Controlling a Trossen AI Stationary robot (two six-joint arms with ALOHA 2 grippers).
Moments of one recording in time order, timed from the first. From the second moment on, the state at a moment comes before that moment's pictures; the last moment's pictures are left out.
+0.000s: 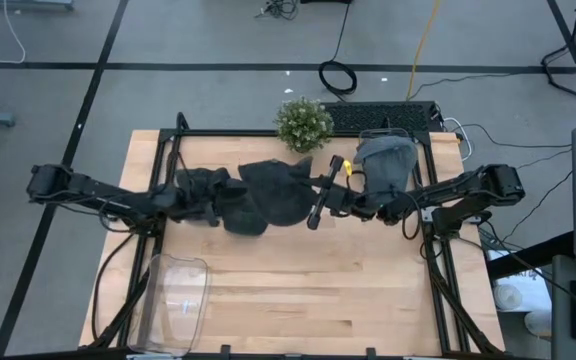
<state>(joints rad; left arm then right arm) -0.07 0.98 0.26 0.89 -0.25 -0.68 0.08 1.47 0.85 0.91 0.34 -0.56</state>
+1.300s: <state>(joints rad) -0.07 1.21 0.47 0.86 -0.12 -0.57 0.09 1.47 0.85 0.97 0.45 -0.57</state>
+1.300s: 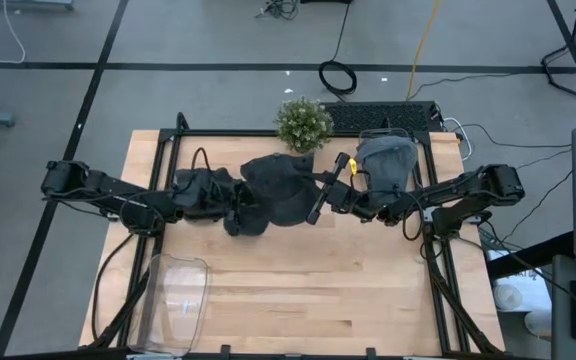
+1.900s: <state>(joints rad) -0.01 1.15 0.47 0.82 0.30 -0.71 0.09 1.47 0.85 0.87 0.44 -0.60</state>
